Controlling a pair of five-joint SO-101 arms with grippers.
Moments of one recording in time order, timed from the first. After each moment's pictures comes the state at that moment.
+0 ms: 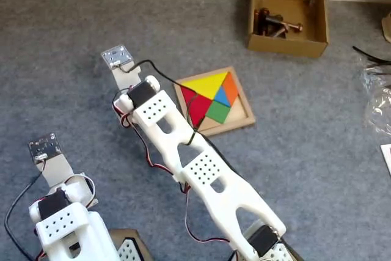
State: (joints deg) left arm -41.1 -73.3 91.0 62.8 1.6; right arm -48.3 80.4 -95.8 90.6 -7.5
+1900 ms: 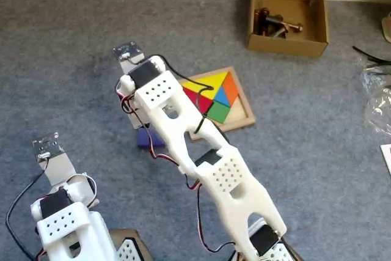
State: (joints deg) left arm -35.6 -73.3 91.0 63.0 1.8; right arm -46.1 48.8 -58.5 100.0 -7.4
